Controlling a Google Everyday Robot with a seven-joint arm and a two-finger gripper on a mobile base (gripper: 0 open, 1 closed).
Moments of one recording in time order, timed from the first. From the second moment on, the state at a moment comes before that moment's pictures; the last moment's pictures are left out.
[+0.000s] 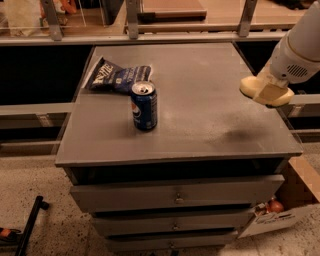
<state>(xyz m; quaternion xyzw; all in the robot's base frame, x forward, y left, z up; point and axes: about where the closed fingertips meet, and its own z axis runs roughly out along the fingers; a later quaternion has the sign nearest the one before) 0.557 -0.255 0.905 -0.56 0.81 -0.05 0.18</state>
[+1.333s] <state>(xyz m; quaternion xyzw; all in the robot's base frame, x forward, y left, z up) 0.567 -0.173 0.946 -0.63 0.73 -0.08 0.24</state>
